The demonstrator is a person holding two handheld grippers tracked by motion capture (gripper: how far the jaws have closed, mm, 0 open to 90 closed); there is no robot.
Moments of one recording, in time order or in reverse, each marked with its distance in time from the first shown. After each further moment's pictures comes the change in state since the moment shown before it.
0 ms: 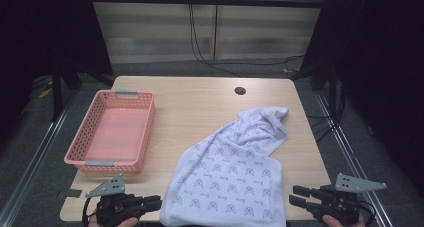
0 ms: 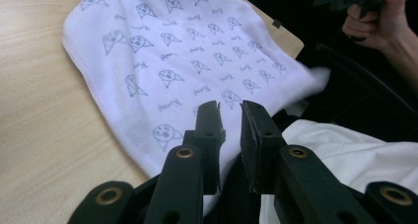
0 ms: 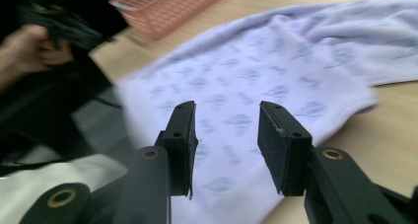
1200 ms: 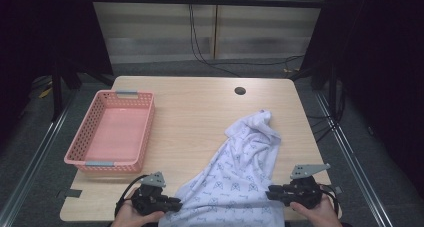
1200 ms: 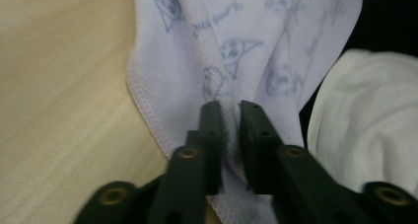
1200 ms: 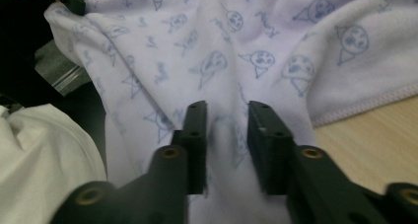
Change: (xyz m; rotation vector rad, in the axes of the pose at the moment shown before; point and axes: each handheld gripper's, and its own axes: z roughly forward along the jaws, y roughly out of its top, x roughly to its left) left arm 0.028 0.004 0.074 0.261 -0.038 0.032; right arm -0.020 0.001 0.079 0.298 0.001 -0.060
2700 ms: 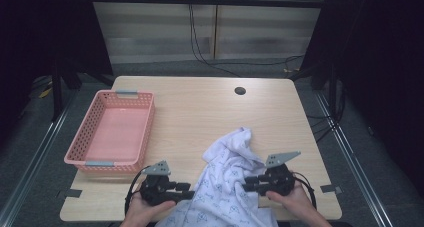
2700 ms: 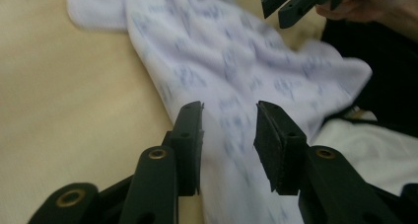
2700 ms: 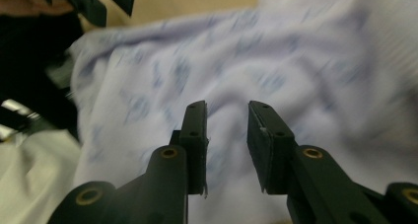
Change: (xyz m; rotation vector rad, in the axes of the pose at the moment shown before) left arm -0.004 0.039 0.019 -0.154 0.006 -0.011; right arm 0.005 0.051 0.048 -0.017 0.091 -0.075
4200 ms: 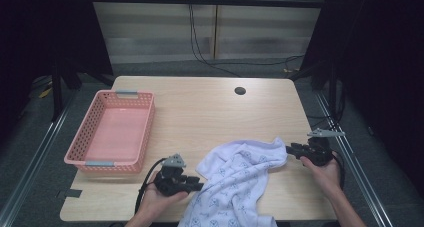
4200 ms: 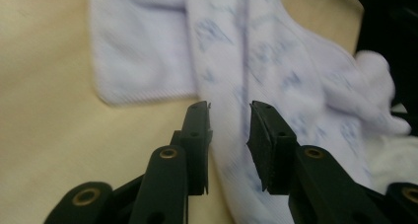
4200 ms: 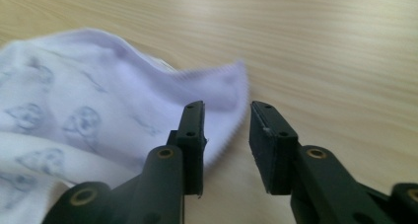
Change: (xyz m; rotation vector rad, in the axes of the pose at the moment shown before) left arm 0.014 0.017 0.027 0.062 0.076 0.001; right arm -0.119 -0.029 -0.065 -0.124 -0.455 0.234
